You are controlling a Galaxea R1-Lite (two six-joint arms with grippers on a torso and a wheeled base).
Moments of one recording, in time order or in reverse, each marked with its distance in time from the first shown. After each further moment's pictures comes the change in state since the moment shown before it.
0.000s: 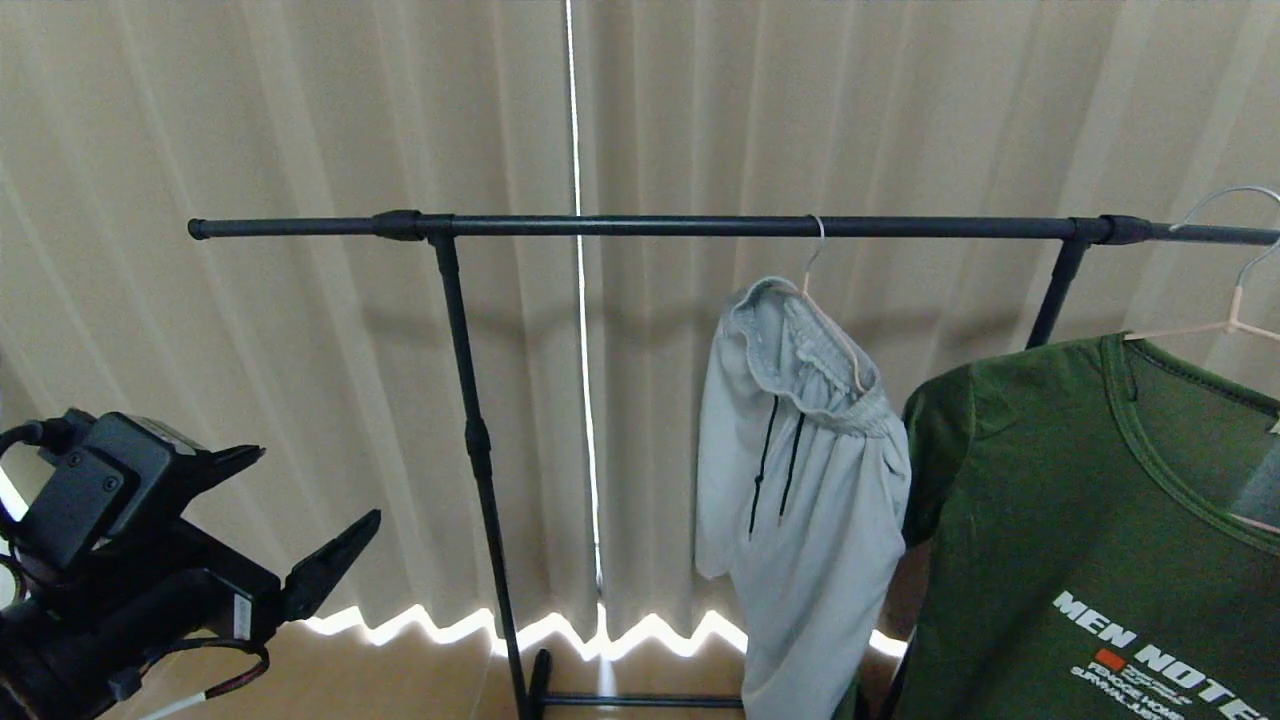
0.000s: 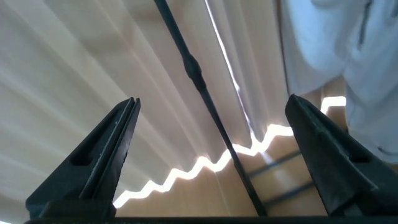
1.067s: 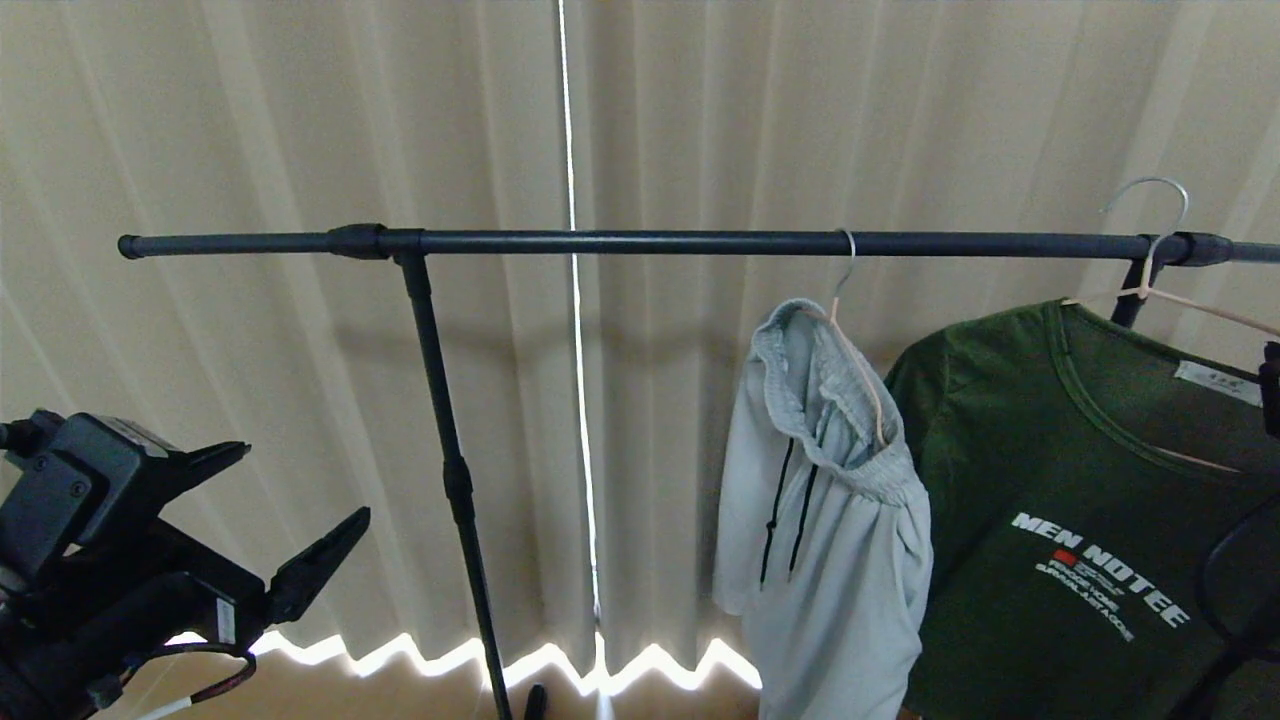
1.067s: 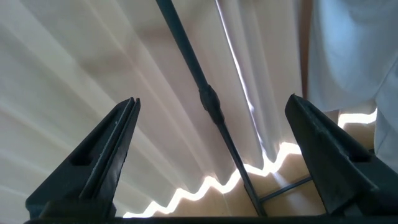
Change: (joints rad) left arm 0.001 -0.035 0.007 0.001 0.000 0.001; right arm 0.025 0.315 -0.048 -0.279 -0.040 0.008
